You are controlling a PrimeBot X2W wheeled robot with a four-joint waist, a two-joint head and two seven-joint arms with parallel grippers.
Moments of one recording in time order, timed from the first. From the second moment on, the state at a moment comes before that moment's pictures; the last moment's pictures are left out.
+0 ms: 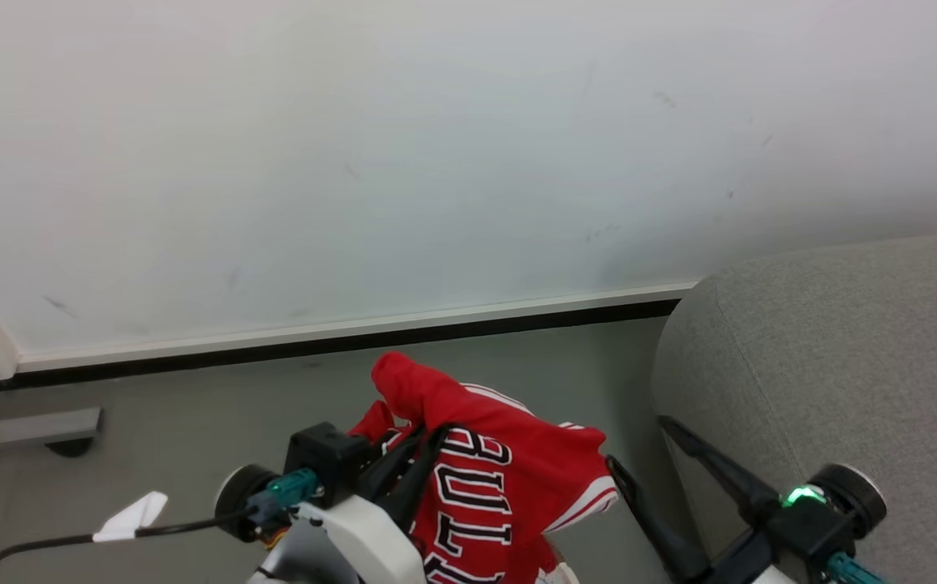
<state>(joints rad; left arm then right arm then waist) -0.24 0.32 -0.59 -0.07 -0.43 0.09 0.13 -0.15 -0.30 0.53 0.02 0.32 0.13 -0.17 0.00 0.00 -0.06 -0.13</state>
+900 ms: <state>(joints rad) -0.38 0.19 -0.70 0.06 -0.57 -0.09 0.16 -0.65 -0.40 1.28 0.28 0.98 0.13 -0.17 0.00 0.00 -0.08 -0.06</state>
